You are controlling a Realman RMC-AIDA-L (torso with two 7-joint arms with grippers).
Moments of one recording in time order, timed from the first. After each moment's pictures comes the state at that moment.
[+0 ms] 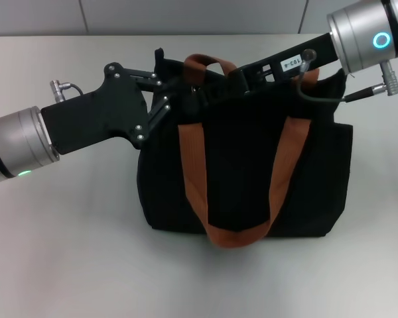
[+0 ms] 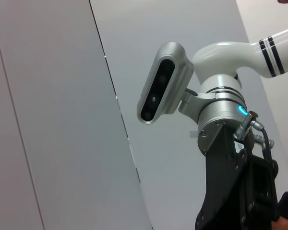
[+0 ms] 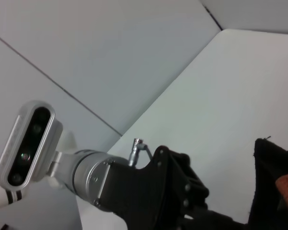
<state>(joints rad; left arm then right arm) -0.60 -2.08 0.65 0.38 1.72 1.66 -0.63 0.93 2.03 -0.94 -0.74 -2.04 -1.64 2.30</state>
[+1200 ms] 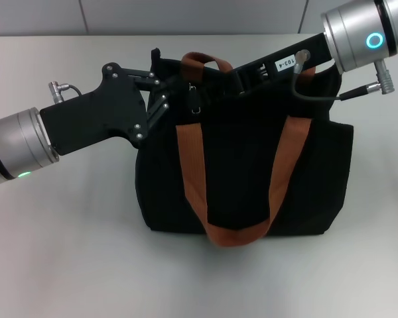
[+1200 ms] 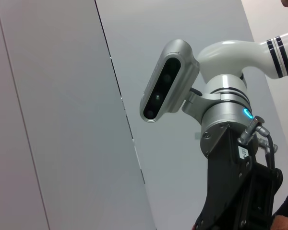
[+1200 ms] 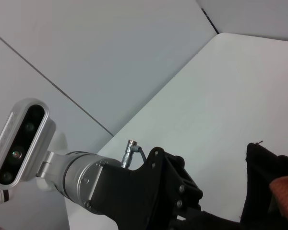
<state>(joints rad) -0.60 -2.08 0.65 0.36 1.70 1.65 -0.63 0.92 2.04 -0.96 -0.77 -2.04 -1.60 2.29</state>
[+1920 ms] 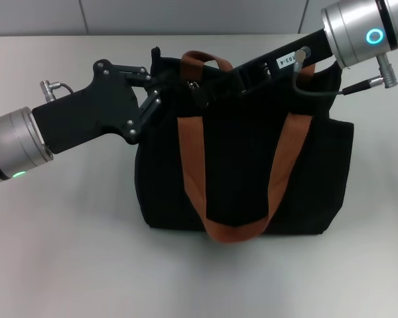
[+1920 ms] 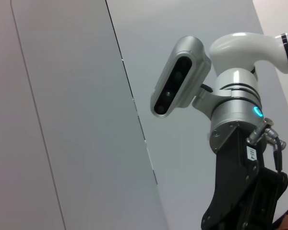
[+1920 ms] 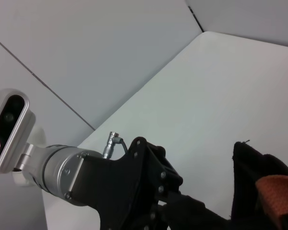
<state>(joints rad) -0.58 -2.07 0.64 0.36 1.67 1.65 -0.62 0.91 2.05 -1.00 -0.87 -2.08 -1.59 2.33</state>
